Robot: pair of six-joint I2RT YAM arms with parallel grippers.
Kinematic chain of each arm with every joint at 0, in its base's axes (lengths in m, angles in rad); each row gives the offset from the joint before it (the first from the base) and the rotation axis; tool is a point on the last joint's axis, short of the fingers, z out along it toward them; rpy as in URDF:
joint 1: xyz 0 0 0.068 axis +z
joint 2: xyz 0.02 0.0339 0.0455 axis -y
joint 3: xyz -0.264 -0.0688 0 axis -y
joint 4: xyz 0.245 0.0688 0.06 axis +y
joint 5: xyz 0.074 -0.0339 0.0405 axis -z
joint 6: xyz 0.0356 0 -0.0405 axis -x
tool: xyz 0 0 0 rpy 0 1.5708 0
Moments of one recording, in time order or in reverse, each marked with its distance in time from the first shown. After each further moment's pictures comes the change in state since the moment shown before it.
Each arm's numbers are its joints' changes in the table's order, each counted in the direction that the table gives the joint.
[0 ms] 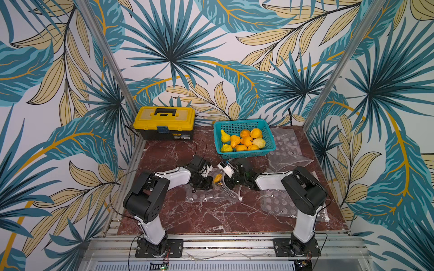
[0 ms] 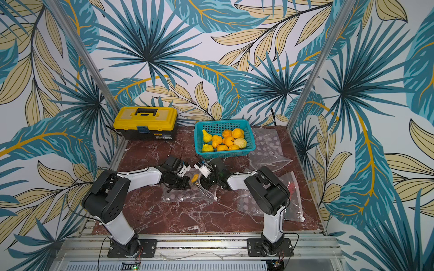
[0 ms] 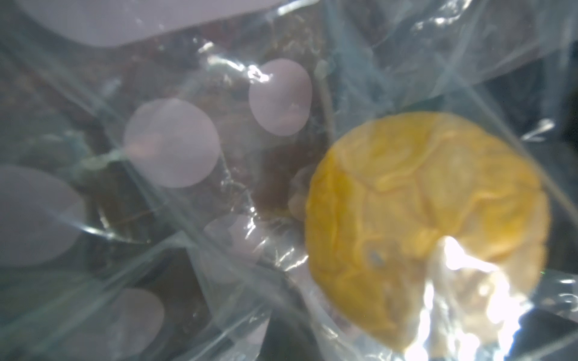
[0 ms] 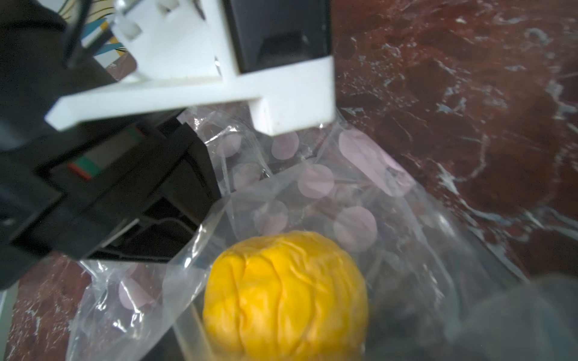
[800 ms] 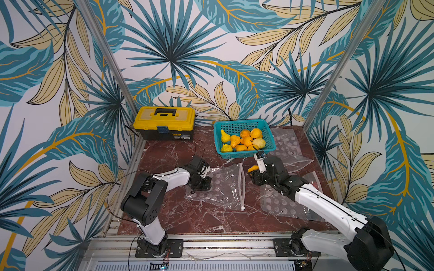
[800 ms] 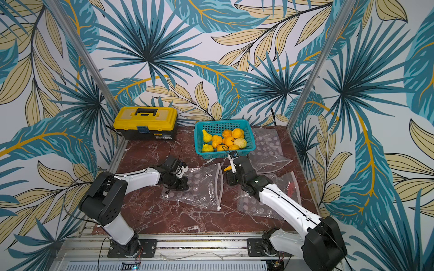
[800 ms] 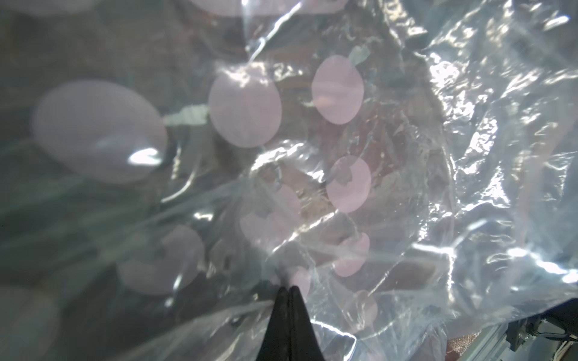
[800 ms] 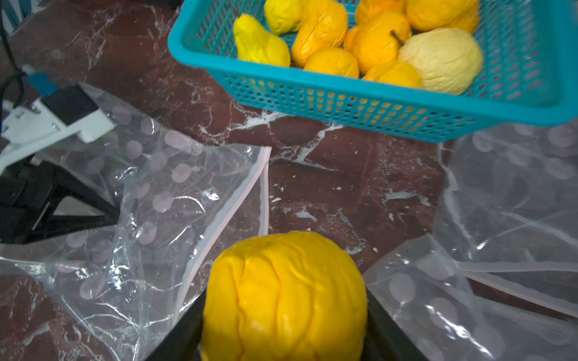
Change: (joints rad) left arm 0.008 0.056 -0.020 0.054 -0.062 0.042; right arm -0.130 0.661 -0.031 0.655 0.560 -0.208
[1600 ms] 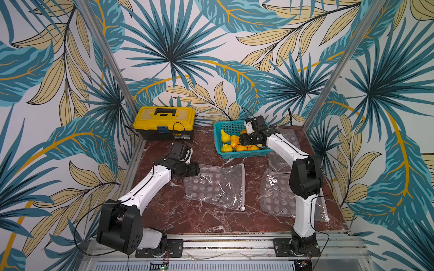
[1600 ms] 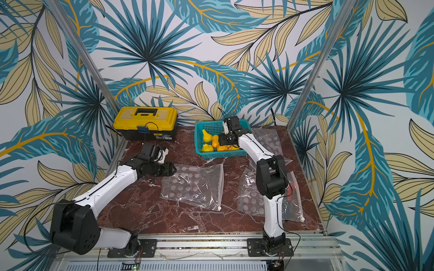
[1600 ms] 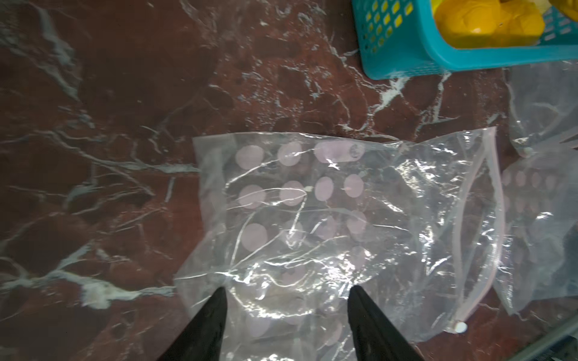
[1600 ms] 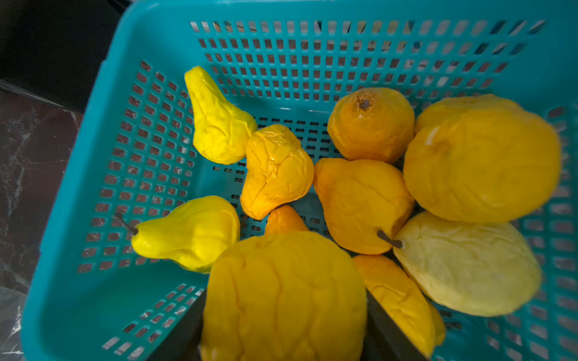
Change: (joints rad) left arm 0.171 0.297 0.127 0.240 -0.203 -0.025; right arm -0.192 -0.944 0.976 0.187 -0.178 0.054
